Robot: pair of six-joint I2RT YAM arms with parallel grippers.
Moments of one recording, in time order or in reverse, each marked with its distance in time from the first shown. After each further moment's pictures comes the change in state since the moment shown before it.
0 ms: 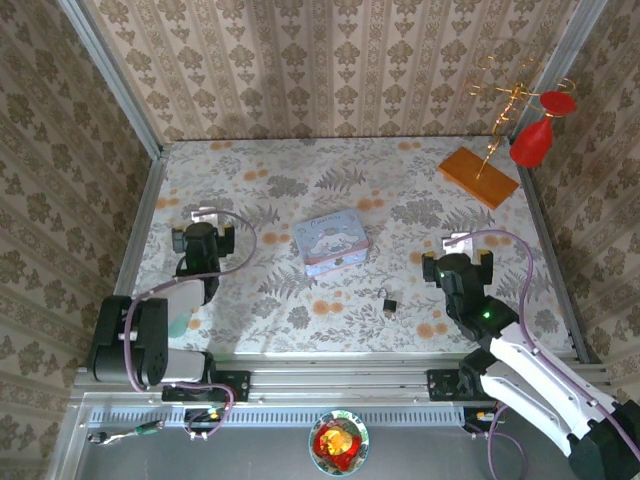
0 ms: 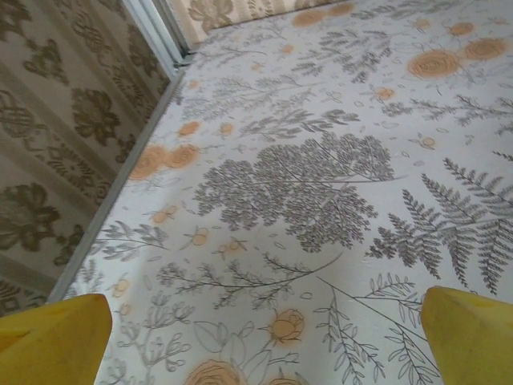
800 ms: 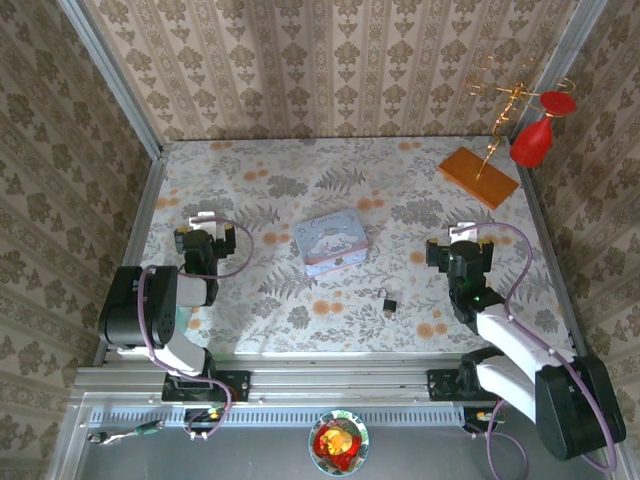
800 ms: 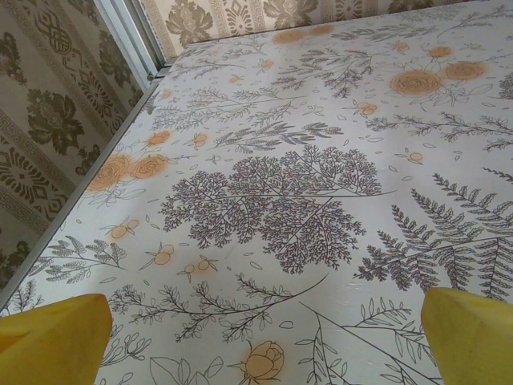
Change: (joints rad) left arm 0.066 0.196 -0.061 0.351 0.120 -0.008; right arm -0.261 0.325 -0.075 0.502 -0.240 -0.078
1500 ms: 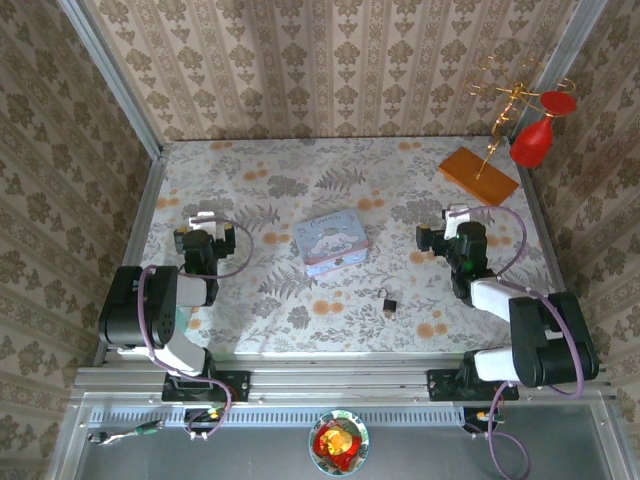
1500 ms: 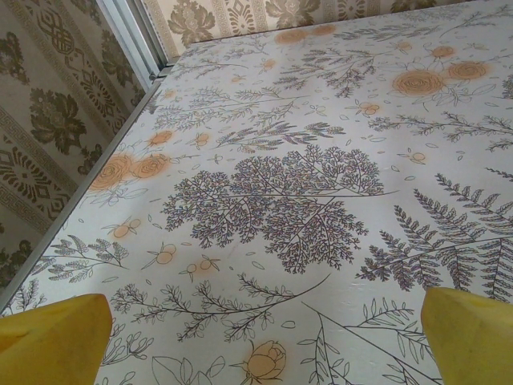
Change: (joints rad) left arm 0.000 0.000 0.000 0.000 -0.005 0.000; right arm -0.157 0.350 0.107 0.298 -0.397 -0.049
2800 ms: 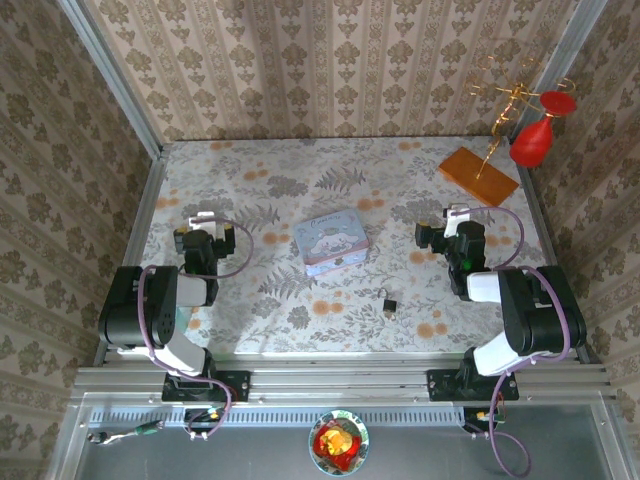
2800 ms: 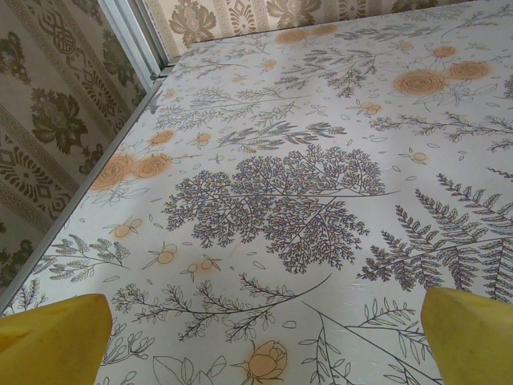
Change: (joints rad) left arm 0.000 0.000 0.000 0.000 -0.003 0.000; right arm -0.027 0.161 -0.004 0.173 -0.032 0.055
